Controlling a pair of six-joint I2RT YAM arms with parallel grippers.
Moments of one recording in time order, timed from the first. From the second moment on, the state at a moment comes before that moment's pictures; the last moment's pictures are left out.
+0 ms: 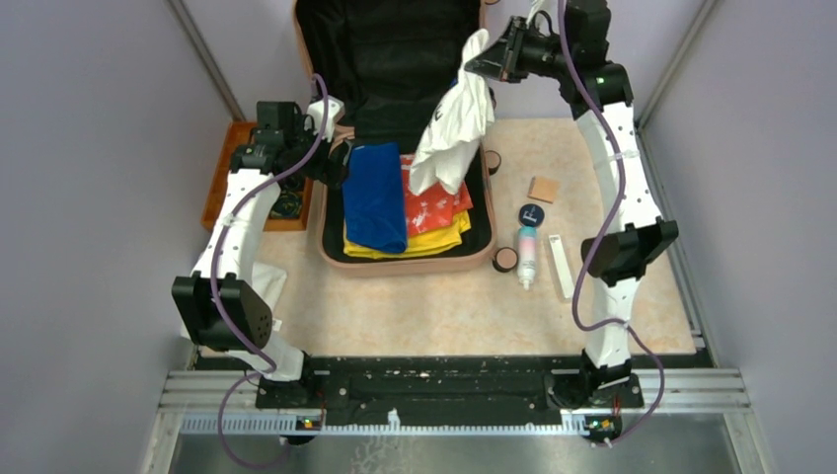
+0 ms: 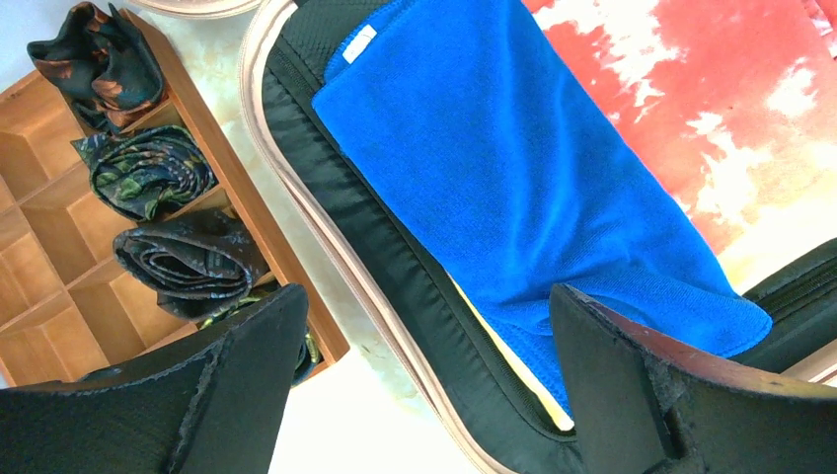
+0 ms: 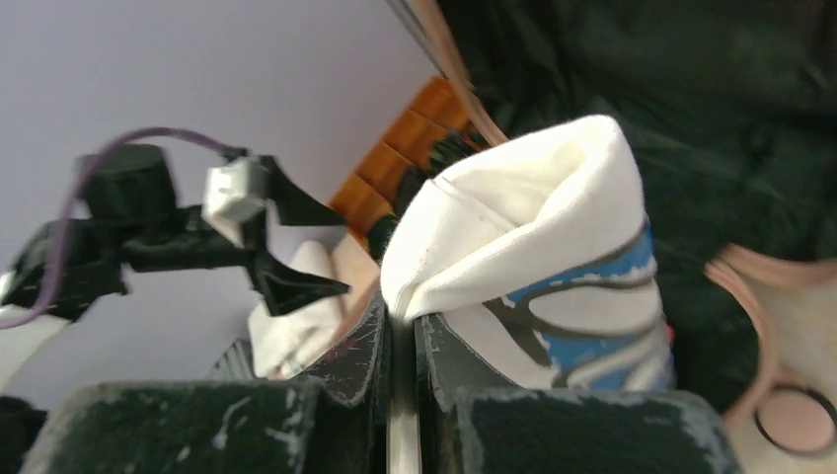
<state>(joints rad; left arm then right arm) -0.07 1.56 1.59 -0.72 0.32 0.36 0.27 2.07 2.60 -0.63 -0.75 0.47</state>
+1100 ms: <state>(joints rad) -0.07 1.55 1.59 -0.72 0.32 0.36 0.64 1.35 1.49 -0.29 0.01 0.71</state>
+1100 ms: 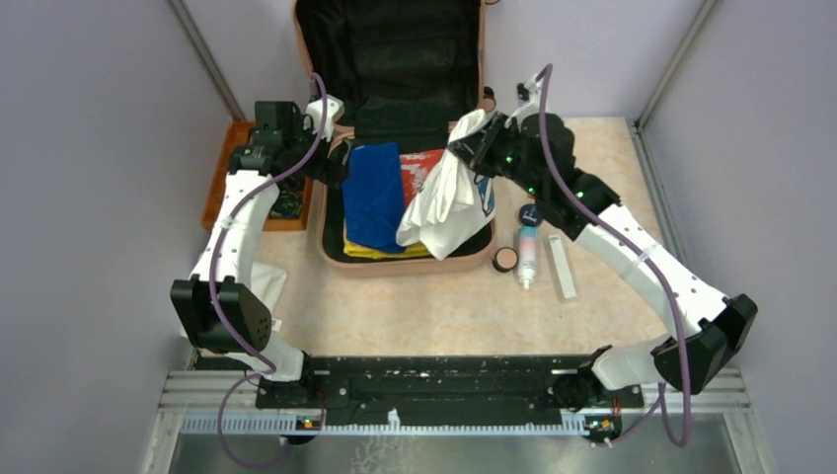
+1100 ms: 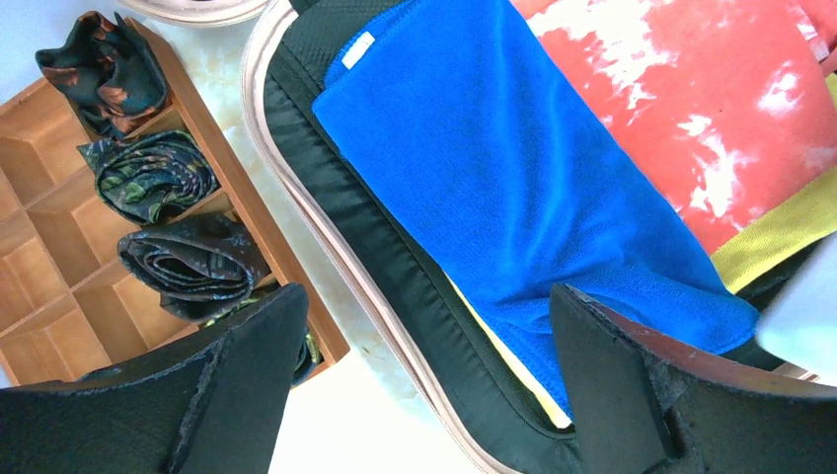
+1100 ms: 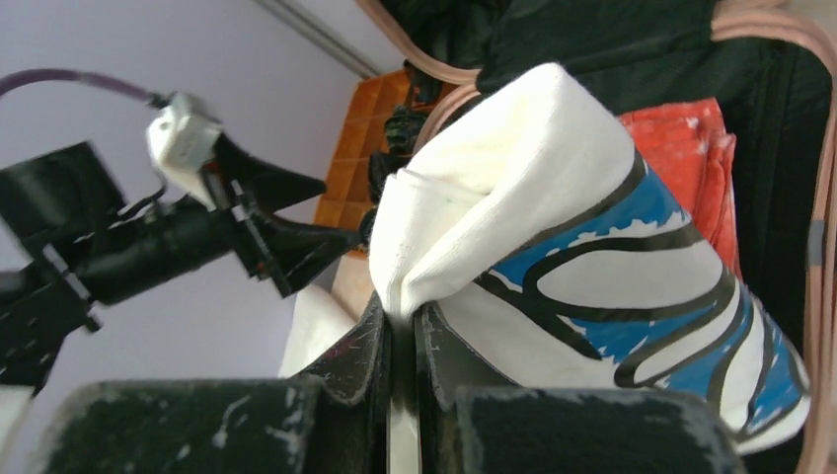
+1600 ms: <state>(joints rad) -0.07 1.54 1.58 -0.71 0.32 0.36 0.85 1.51 1.43 -0.18 0.49 0.89</state>
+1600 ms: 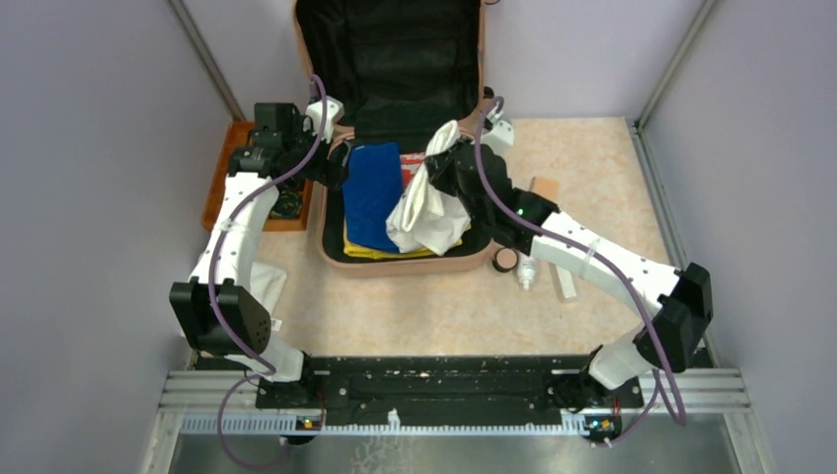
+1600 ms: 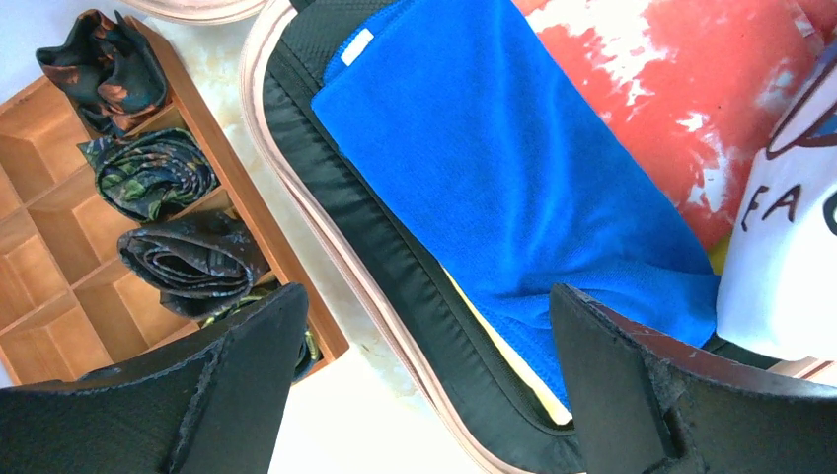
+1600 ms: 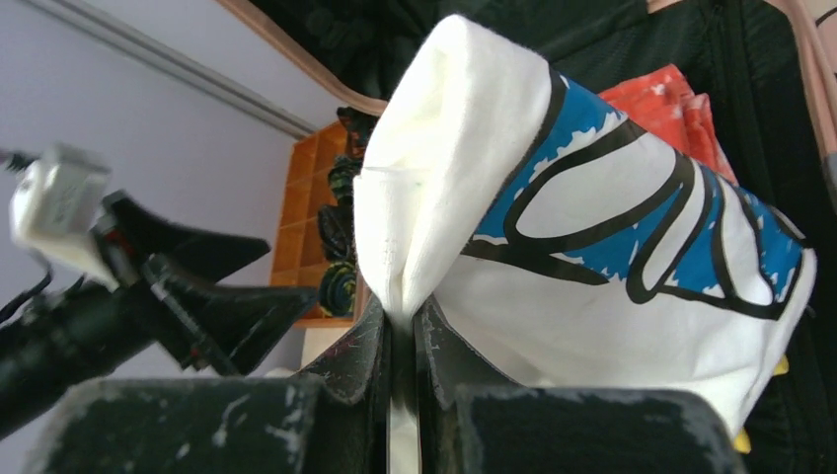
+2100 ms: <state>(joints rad) -0.07 1.51 1.56 -0.71 0.35 0.36 1.08 1.37 1.32 0.01 0.83 0.73</state>
